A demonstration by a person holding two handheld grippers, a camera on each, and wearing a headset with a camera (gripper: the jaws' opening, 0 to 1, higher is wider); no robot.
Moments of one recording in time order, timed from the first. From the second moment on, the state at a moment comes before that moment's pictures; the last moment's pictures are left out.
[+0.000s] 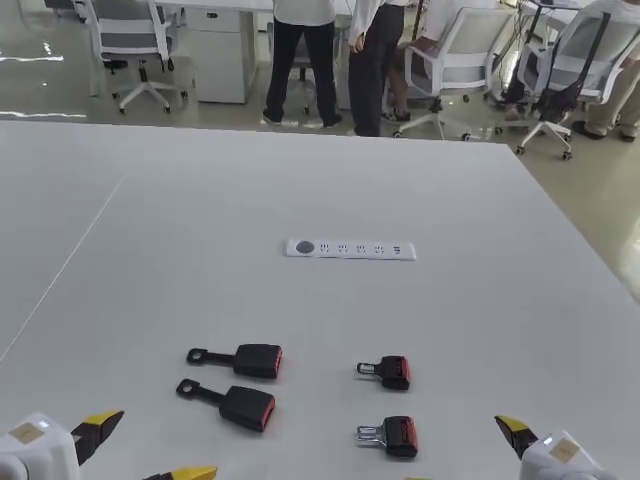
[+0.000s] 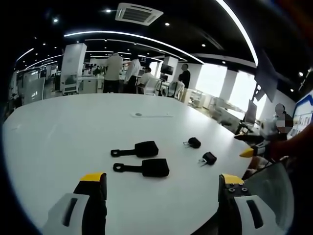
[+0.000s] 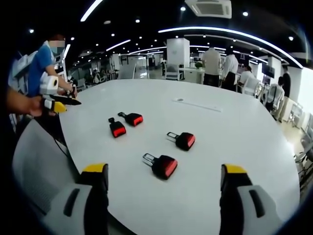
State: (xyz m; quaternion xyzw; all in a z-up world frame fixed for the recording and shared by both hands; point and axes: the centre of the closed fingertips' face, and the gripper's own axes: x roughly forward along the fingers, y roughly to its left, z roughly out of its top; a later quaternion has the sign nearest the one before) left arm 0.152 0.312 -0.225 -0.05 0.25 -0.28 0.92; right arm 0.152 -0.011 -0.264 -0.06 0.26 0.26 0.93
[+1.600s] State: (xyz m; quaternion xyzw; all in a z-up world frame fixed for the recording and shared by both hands) left arm 0.201 0.290 -0.270 0.03 0.29 -0.37 0.88; right arm 0.192 0.018 -0.301 -0.10 0.32 0.38 0.86
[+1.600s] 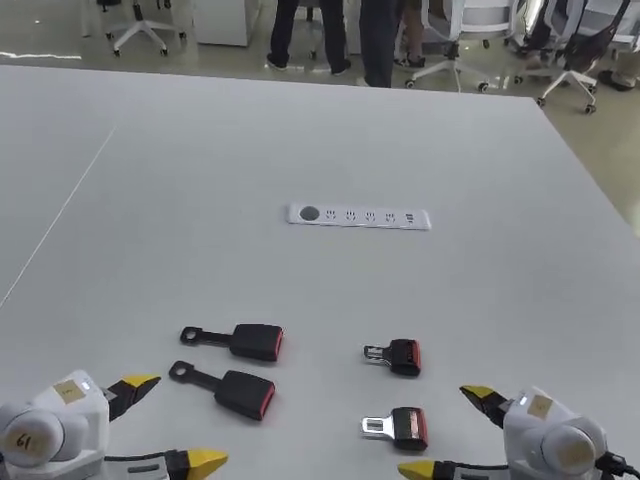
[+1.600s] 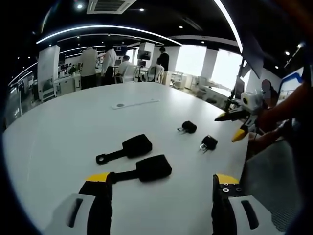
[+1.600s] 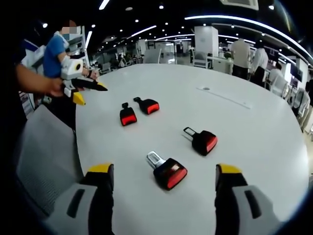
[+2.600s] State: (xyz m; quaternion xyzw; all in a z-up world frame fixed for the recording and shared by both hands) left arm 0.240 0.254 -0.327 0.21 0.32 -0.54 0.75; right arm 0.205 0.038 -0.337 -0.17 0.37 0.52 0.75
